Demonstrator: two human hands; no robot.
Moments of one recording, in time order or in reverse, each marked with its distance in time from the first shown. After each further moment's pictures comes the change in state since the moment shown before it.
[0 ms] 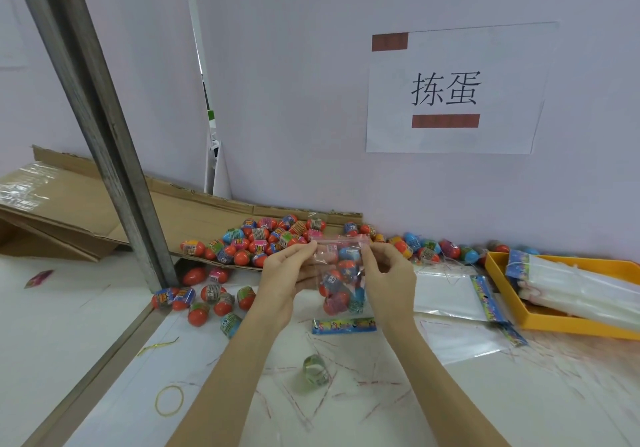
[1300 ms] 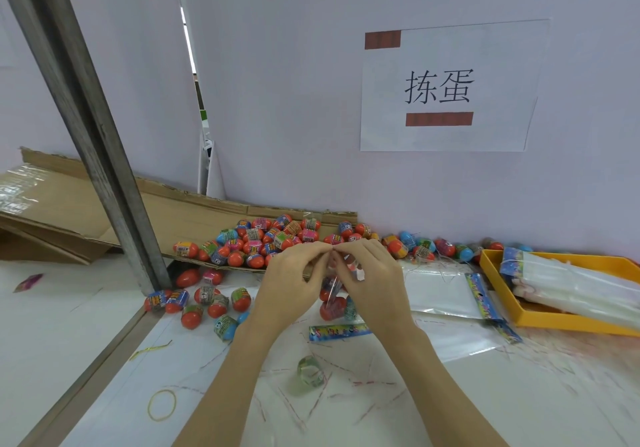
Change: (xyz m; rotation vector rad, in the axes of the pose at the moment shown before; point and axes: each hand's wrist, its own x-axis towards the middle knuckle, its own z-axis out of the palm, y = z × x) left_hand -0.012 0.004 0.003 0.946 -0.057 0.944; right_hand -0.002 -0.016 -0.010 -0.335 -0.098 -0.721
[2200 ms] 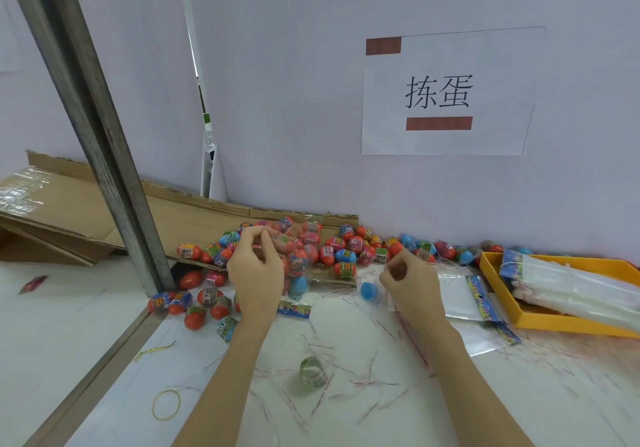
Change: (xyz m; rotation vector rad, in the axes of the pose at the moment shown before) left_hand 0.004 -0.013 -0.011 -0.060 0.530 -0.502; right_hand -0.009 0.059 -0.020 -0.044 -0.221 0.700
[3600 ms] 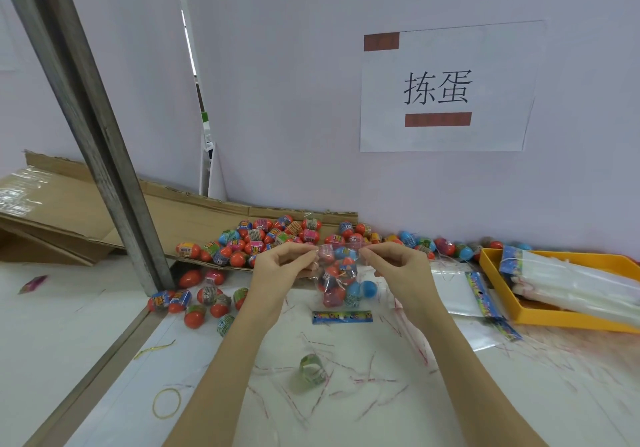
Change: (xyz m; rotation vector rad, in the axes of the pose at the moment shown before) left_hand -0.003 -0.016 0.009 -0.491 -0.580 -0.482; right_hand 0.001 -0.015 0.000 0.605 -0.161 -0.009
